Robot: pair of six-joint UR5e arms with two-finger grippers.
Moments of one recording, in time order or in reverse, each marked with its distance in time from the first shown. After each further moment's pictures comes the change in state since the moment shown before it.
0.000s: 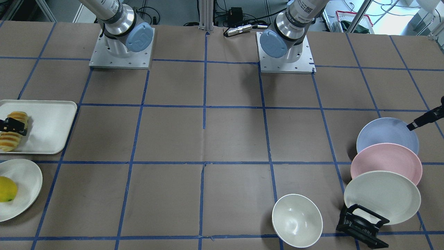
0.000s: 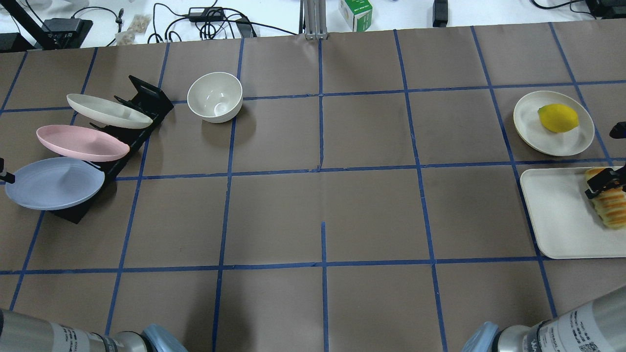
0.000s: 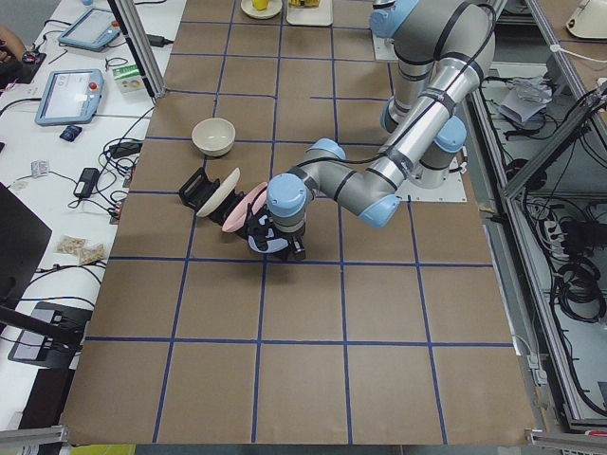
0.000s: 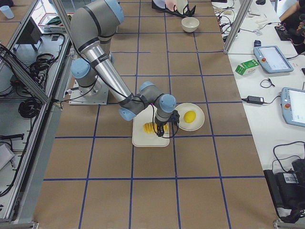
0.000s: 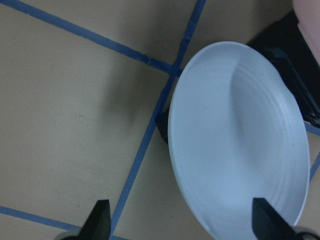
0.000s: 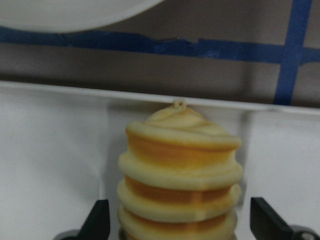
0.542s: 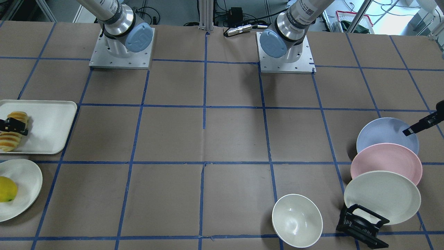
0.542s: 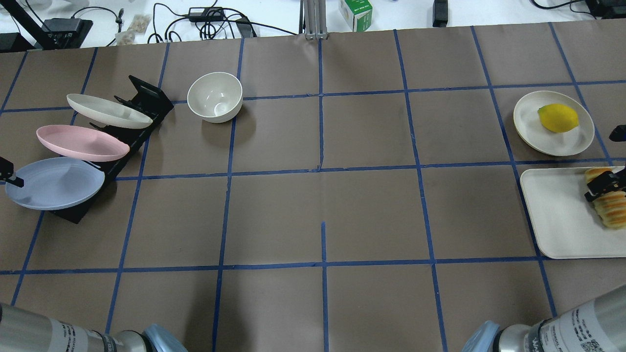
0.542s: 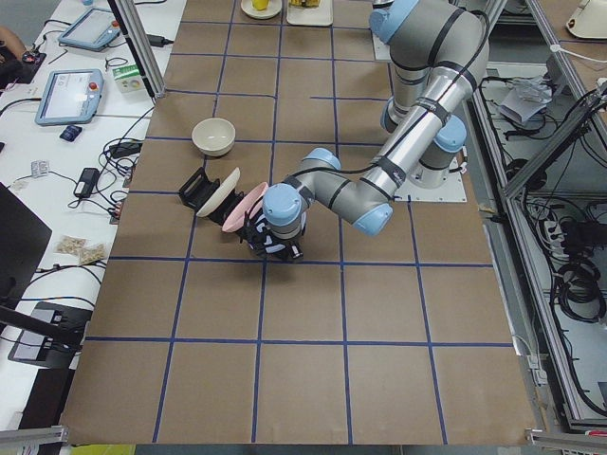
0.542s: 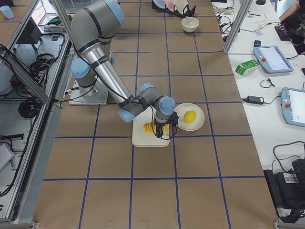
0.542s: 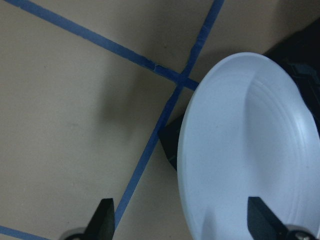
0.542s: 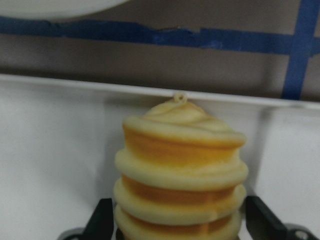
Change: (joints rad) left arm -0.007 -0.034 0.002 0.008 -0.003 -0.050; right arm -0.006 0.008 -0.001 0.008 0.012 -0.014
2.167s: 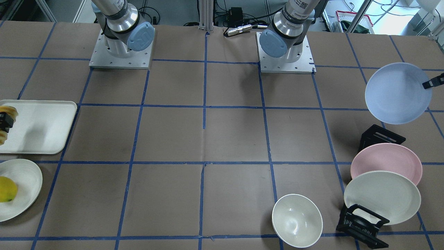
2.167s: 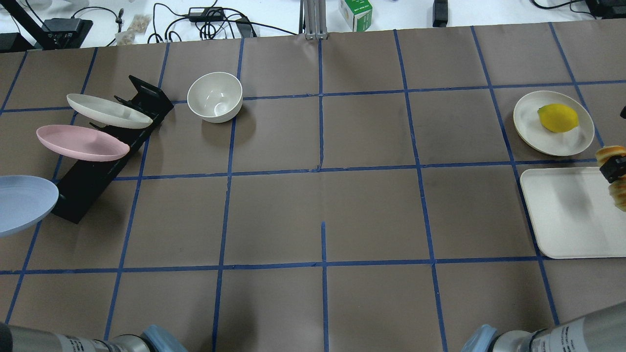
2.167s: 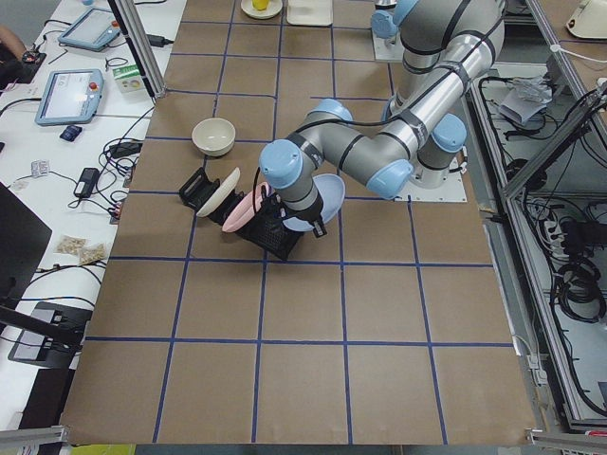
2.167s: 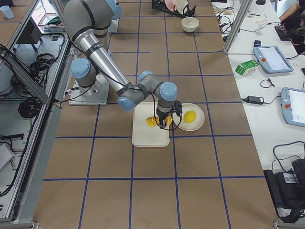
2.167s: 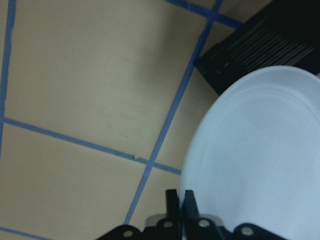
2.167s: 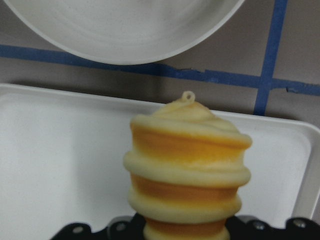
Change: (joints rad) left arm -0.002 0.170 0.172 -0.497 0.239 0.048; right arm 0.045 -0.128 -0.019 0.064 0.002 0.004
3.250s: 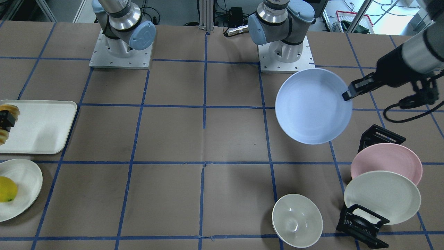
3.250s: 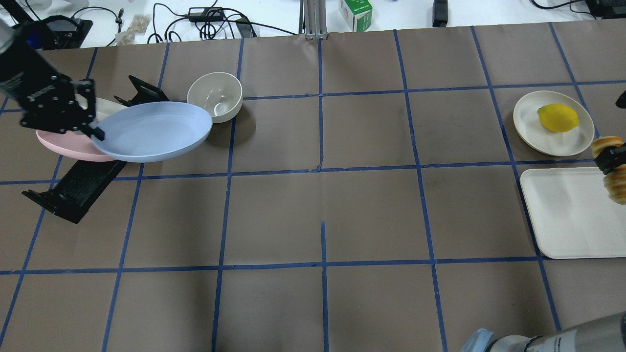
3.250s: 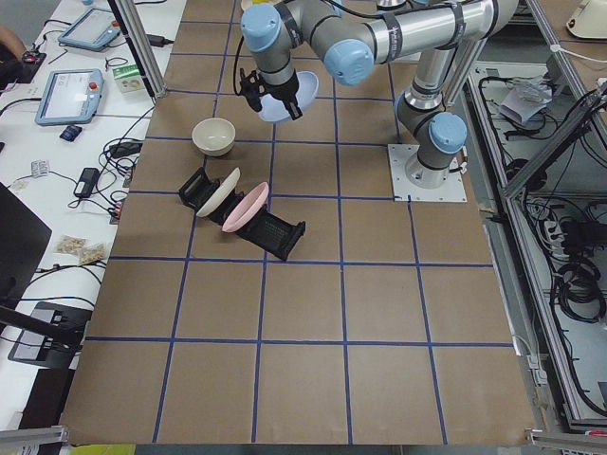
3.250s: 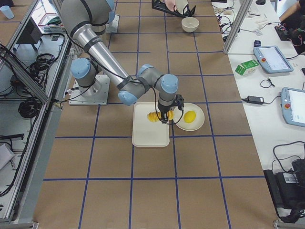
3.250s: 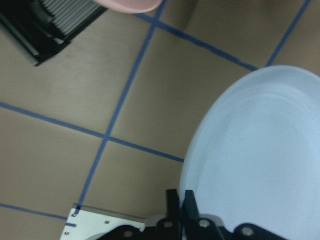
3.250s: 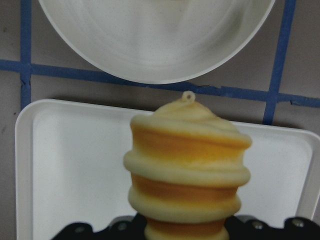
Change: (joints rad) left arm -0.589 0.117 -0.044 0.014 -0.322 -0.549; right arm 0.044 -0.051 -0.001 0.034 0.009 0.060
